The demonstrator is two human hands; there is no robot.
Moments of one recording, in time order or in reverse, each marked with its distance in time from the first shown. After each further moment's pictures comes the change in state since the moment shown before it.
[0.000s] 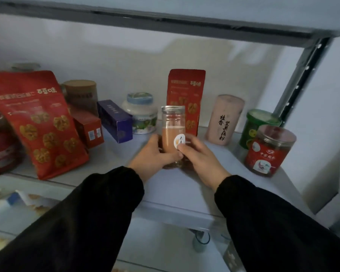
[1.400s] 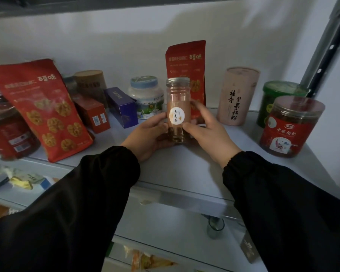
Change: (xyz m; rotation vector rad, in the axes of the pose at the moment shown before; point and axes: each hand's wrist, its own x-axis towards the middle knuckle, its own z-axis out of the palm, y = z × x) left_hand 0.014 -0.010 -0.008 -0.221 -0.061 0.000; right_hand 0.015 0.011 -0.021 -0.194 0.024 -0.161
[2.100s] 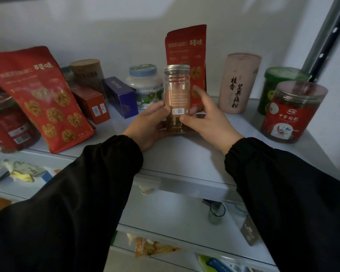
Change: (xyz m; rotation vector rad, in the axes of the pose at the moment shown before) left_hand 0.001 -0.003 -0.004 -0.024 -0.007 -0.010; right_hand -0.006 -0.005 0.001 -0.045 -0.036 -0.029
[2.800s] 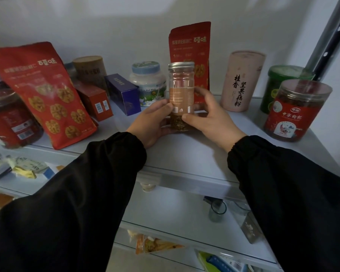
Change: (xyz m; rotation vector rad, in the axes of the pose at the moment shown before) left_hand -0.002 0.000 0.003 -0.047 0.027 -0.001; right_hand 0.004 0.010 0.001 -0.017 -0.005 -0.054
